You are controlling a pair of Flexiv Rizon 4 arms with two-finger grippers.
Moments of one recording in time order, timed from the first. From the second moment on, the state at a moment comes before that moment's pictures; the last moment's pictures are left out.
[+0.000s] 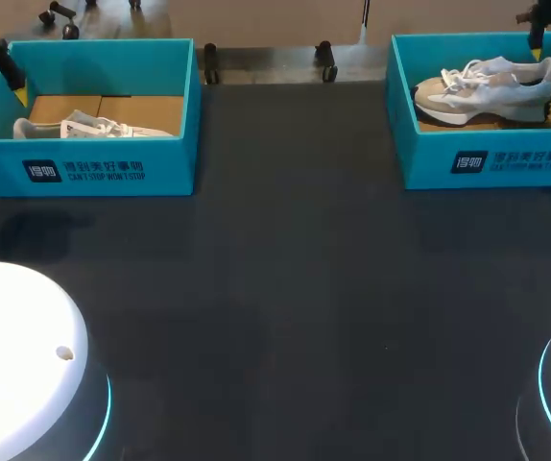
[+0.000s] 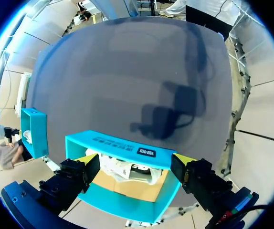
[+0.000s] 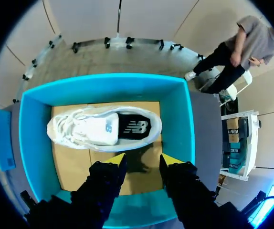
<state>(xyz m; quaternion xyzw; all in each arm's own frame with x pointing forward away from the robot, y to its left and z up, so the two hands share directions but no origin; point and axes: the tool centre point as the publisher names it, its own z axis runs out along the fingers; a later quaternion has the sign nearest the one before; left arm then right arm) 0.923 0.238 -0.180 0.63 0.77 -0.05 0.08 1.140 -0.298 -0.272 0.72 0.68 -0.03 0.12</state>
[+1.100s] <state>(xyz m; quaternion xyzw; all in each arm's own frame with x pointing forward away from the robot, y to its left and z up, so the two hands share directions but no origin) 0.923 0.238 -0.180 0.63 0.77 -0.05 0.08 1.173 -0.335 -0.323 0.76 0.63 -0.05 0.13</state>
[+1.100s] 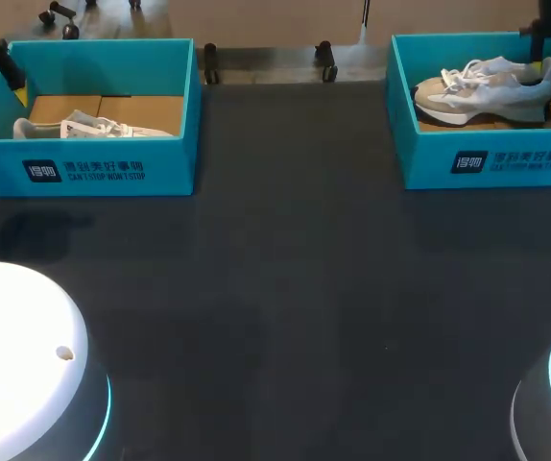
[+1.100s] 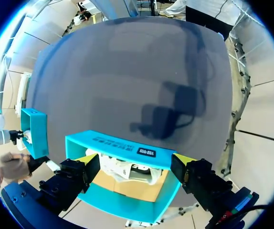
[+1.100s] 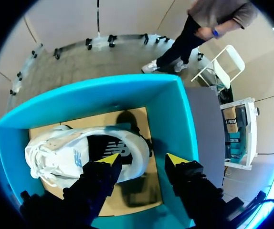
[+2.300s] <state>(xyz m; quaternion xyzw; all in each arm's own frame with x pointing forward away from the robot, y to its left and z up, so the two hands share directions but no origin) 0.923 0.238 -0.180 0.63 0.77 -0.05 0.08 1.171 -0.347 -0.363 0.77 0.63 -0.08 0.08</state>
